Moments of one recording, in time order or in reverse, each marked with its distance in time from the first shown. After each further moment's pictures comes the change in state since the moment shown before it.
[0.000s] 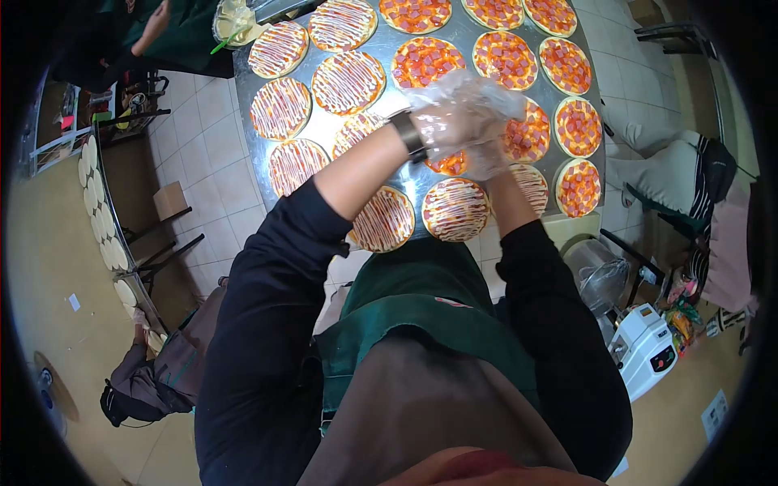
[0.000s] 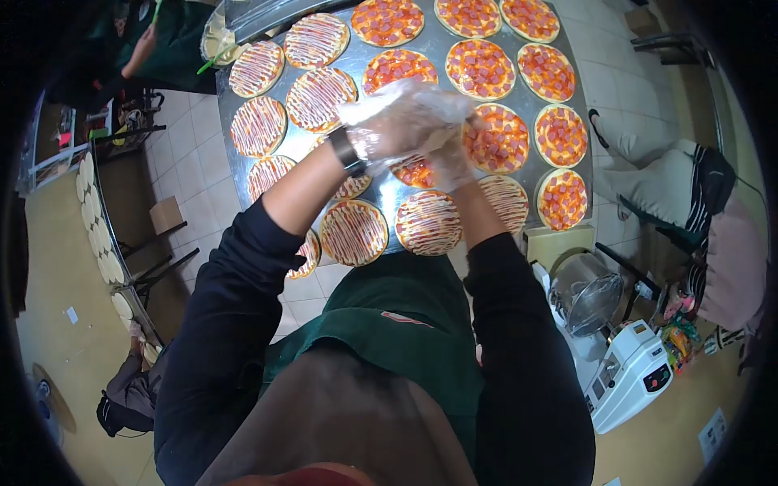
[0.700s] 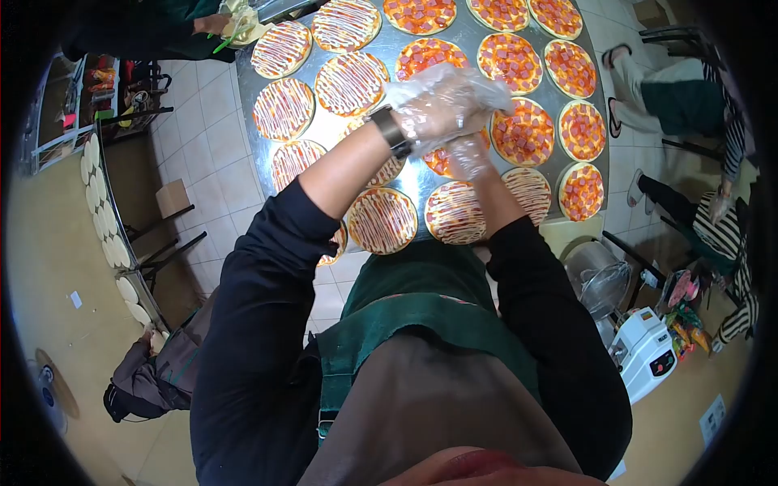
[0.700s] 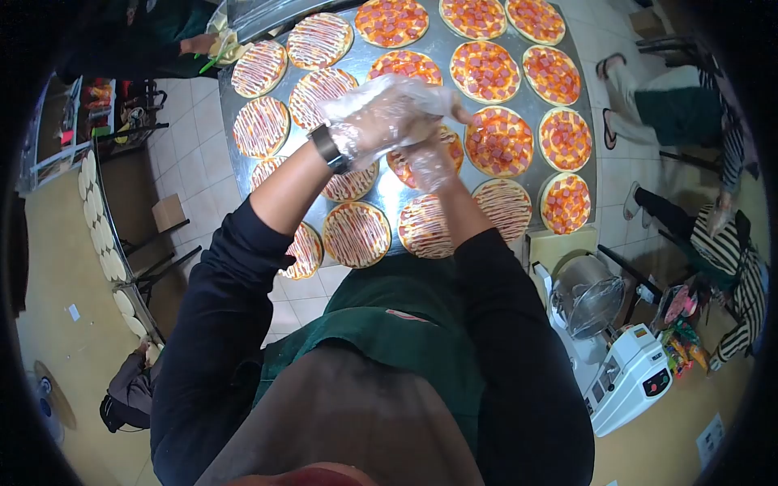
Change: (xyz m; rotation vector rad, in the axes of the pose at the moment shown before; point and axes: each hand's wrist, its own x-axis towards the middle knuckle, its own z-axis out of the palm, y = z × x) left_hand -0.001 0.011 -0.027 -0.048 0.014 -0.037; right_hand 0.017 -0.019 0.046 -0.110 0.166 0.054
